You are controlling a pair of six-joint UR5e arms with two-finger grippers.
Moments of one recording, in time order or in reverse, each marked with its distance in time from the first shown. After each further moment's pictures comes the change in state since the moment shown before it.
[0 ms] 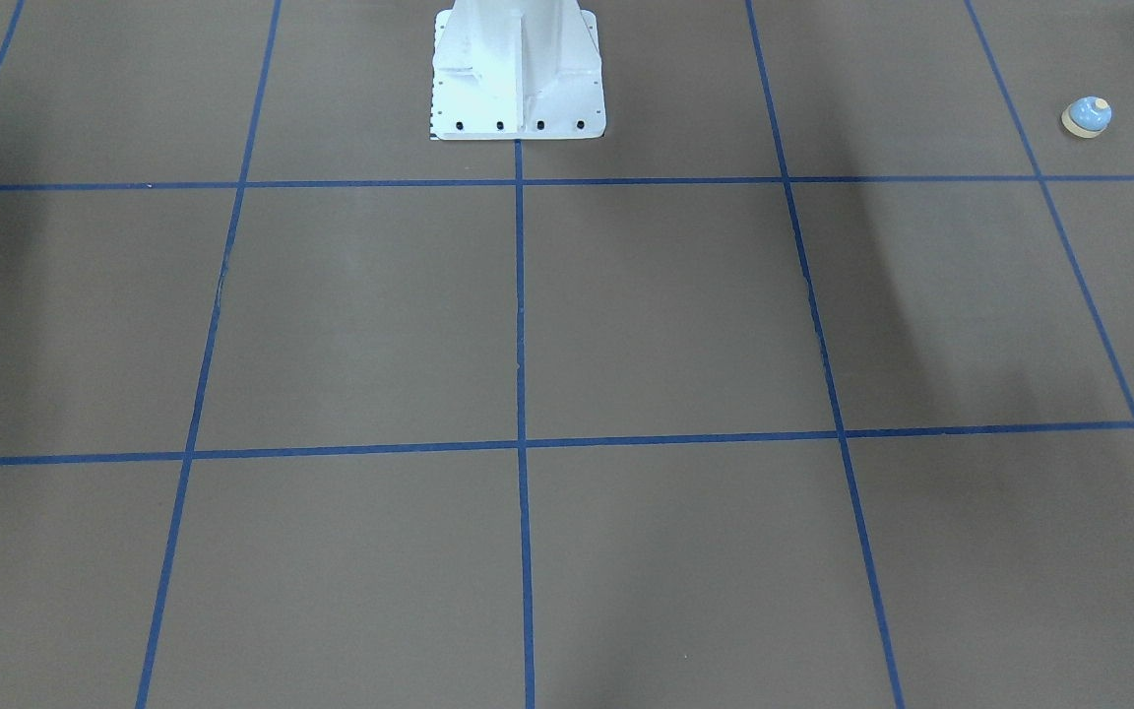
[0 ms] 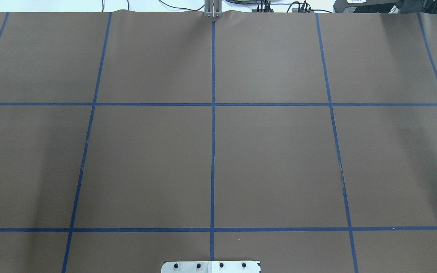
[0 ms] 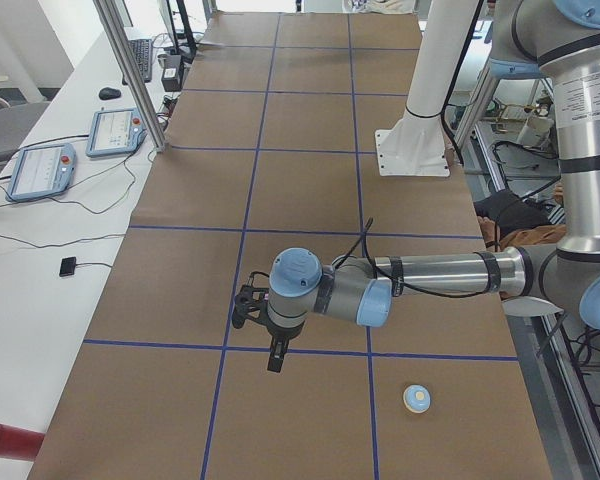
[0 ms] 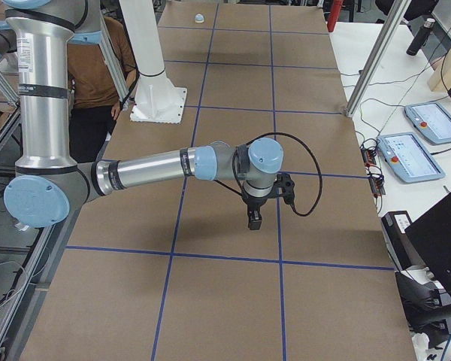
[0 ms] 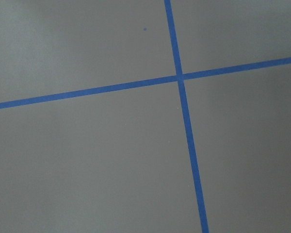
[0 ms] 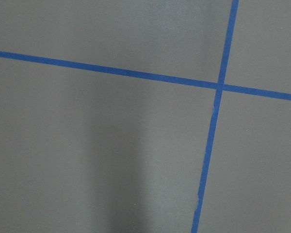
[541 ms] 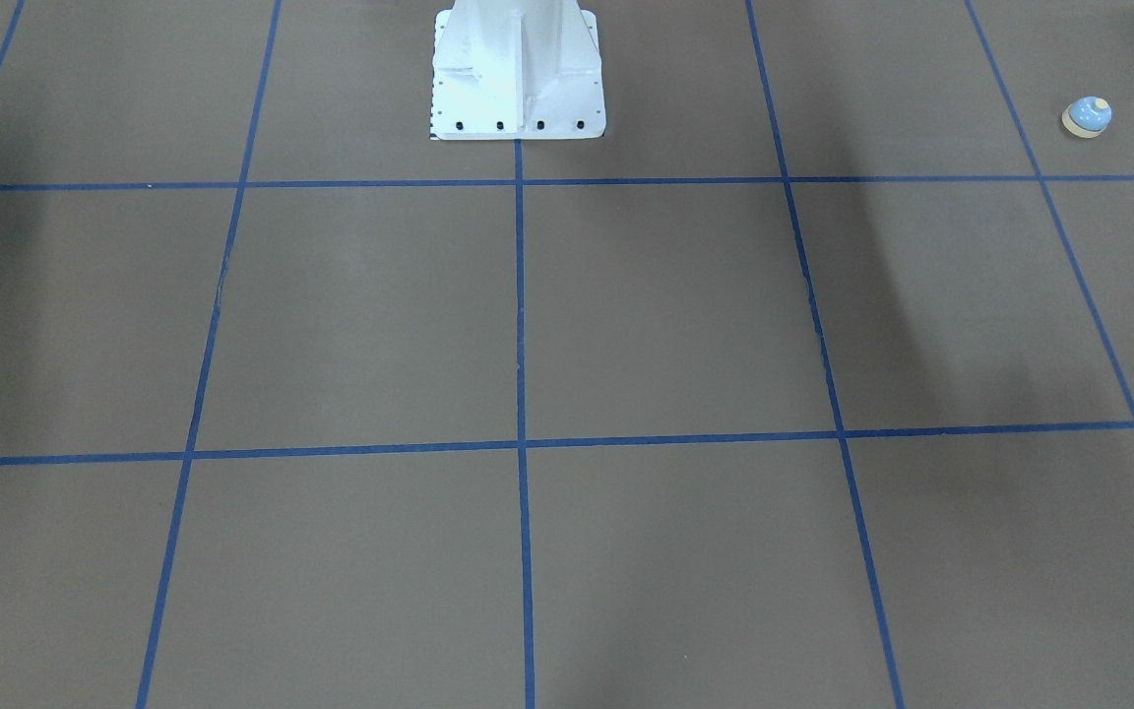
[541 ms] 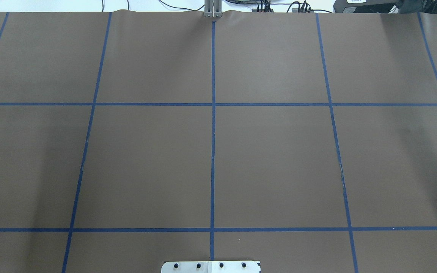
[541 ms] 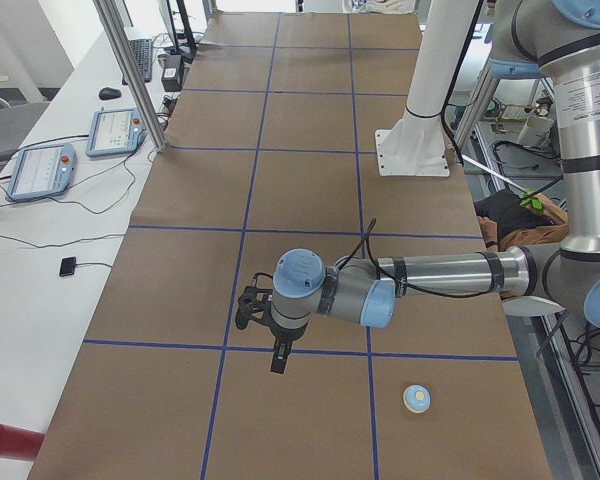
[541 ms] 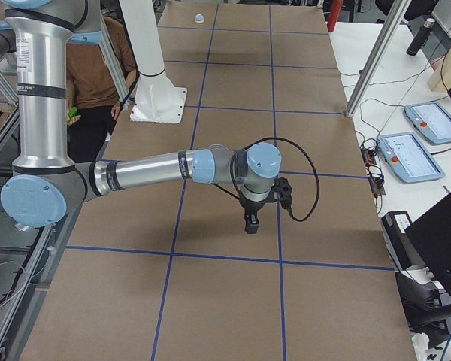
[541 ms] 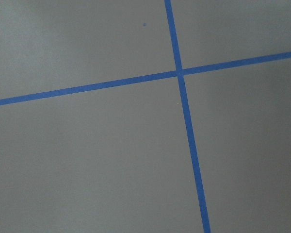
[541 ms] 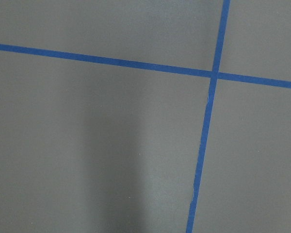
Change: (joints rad) left arm 0.003 0.017 -0.009 -0.008 0.003 0.008; right arm 0.000 -0.011 -0.002 0.000 0.000 0.001
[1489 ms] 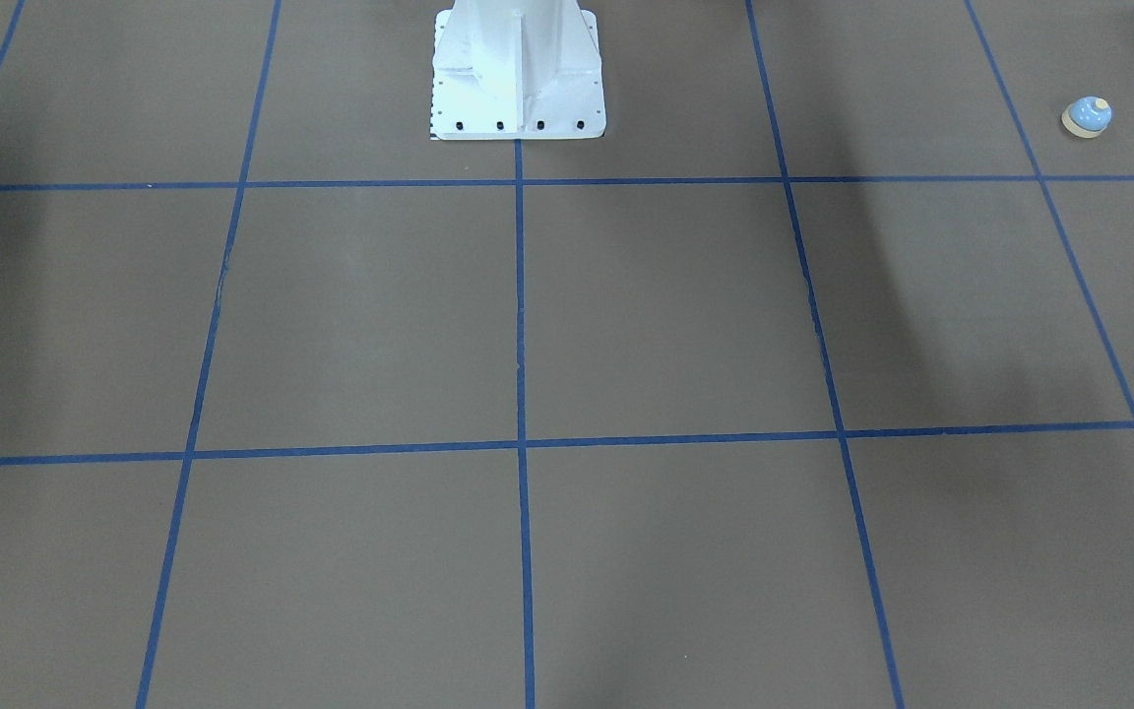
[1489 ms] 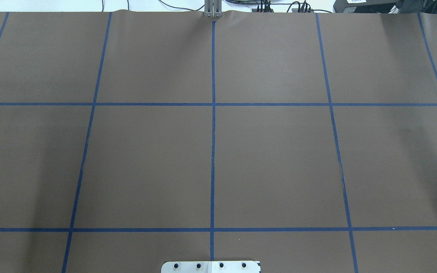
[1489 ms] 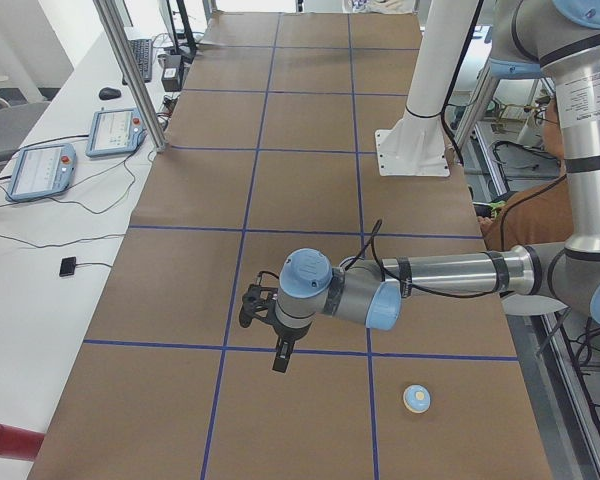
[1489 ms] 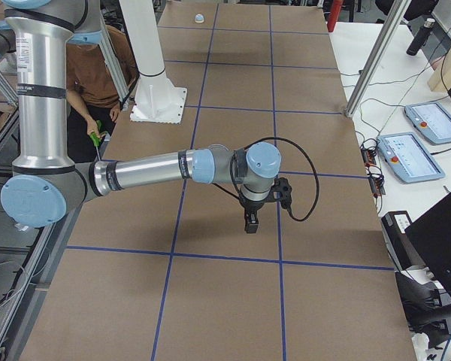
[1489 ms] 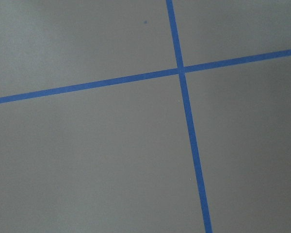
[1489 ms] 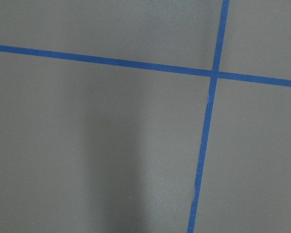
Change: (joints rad) left arm -0.002 0.025 -0.007 -0.048 -0.003 -0.004; right arm 0.000 0.000 0.002 0.000 0.003 0.007
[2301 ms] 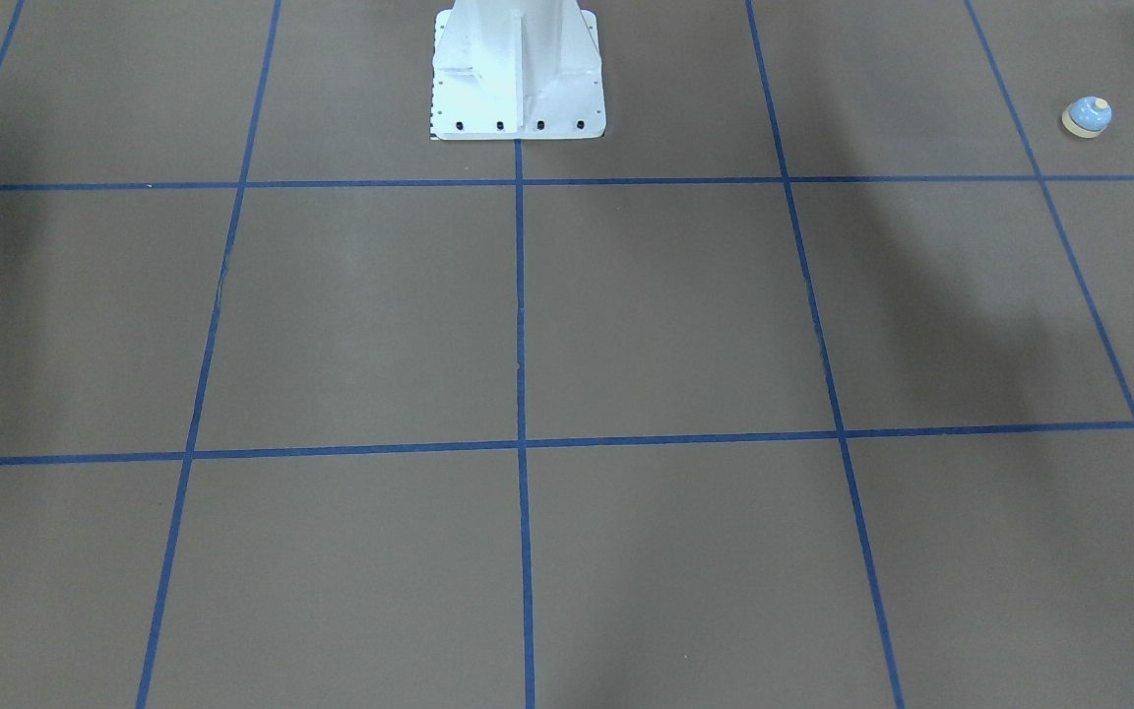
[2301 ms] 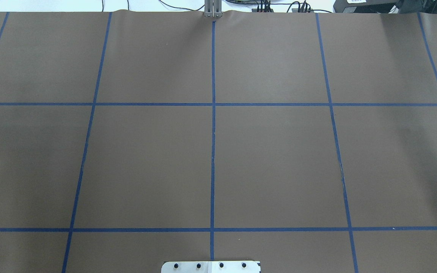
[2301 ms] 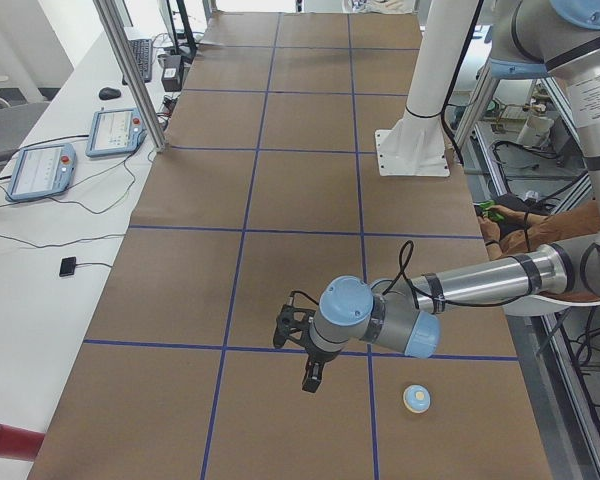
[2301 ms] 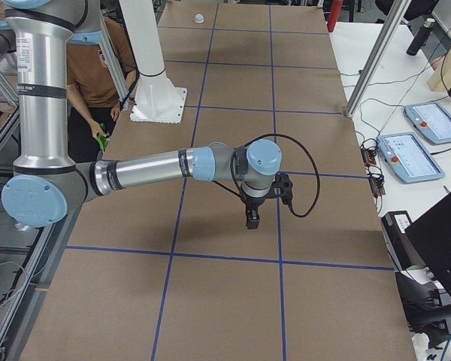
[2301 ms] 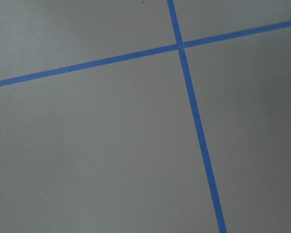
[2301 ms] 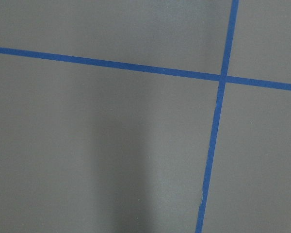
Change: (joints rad) left arm 0.003 0.132 0.050 -0.188 0.000 -0.001; right arm 0.000 0.006 0.009 0.001 0.036 -0.001
